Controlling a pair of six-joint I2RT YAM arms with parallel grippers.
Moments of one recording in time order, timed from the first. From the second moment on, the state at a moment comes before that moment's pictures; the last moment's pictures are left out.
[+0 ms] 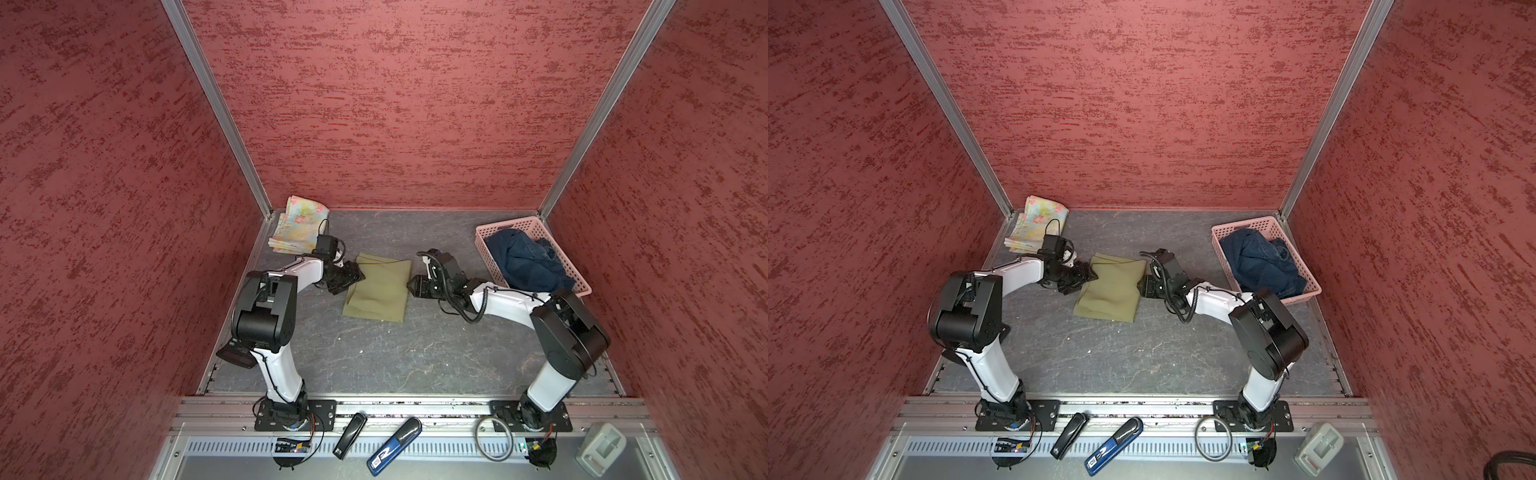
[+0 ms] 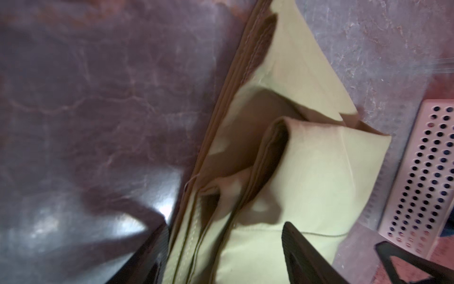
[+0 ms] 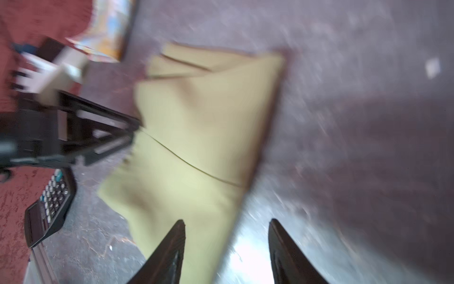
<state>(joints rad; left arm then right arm) -0.14 1.85 1.11 -0.43 0.38 -0.54 0.61 1.72 0.94 0.01 -0.20 0.69</state>
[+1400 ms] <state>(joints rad) -0.12 1.92 1.12 -0.34 0.54 -0.49 0.58 1.94 0.94 0.32 -0.41 0.95</state>
